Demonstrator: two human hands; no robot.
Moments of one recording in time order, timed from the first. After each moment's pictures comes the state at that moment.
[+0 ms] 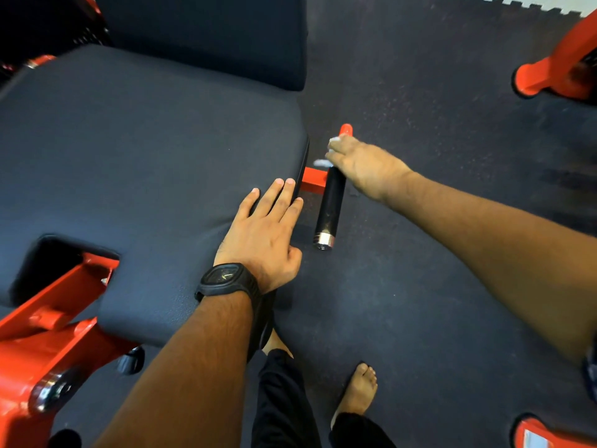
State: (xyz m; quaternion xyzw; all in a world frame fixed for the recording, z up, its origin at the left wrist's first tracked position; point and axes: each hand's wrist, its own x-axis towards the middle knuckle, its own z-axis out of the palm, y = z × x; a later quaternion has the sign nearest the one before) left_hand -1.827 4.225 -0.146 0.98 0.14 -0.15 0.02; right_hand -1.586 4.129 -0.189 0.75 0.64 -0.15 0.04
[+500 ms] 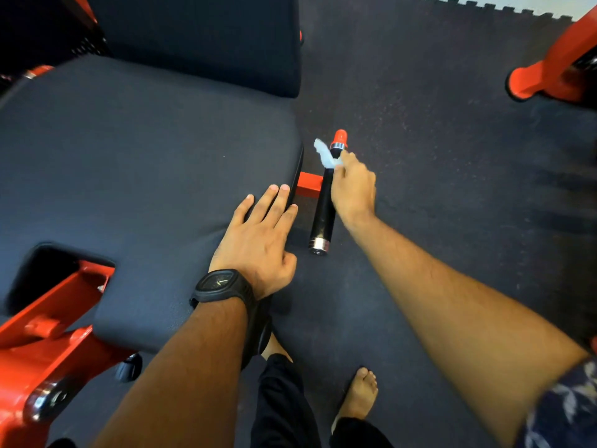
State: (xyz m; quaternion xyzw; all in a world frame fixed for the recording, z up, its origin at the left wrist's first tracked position) left_hand -1.826 4.224 -0.144 0.98 0.14 -0.15 0.02; right_hand -1.652 4.144 -0.193 0.92 0.13 -0.18 -0.34
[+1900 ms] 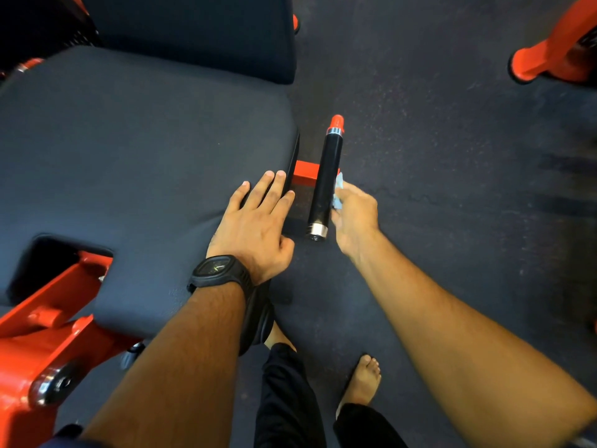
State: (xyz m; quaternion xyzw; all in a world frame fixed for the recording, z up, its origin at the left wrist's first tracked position) left_hand -1.826 4.226 -0.144 0.98 0.14 -0.16 0.03; right_hand -1.694 4.124 -0.212 0.60 -0.29 -0.33 -0.67
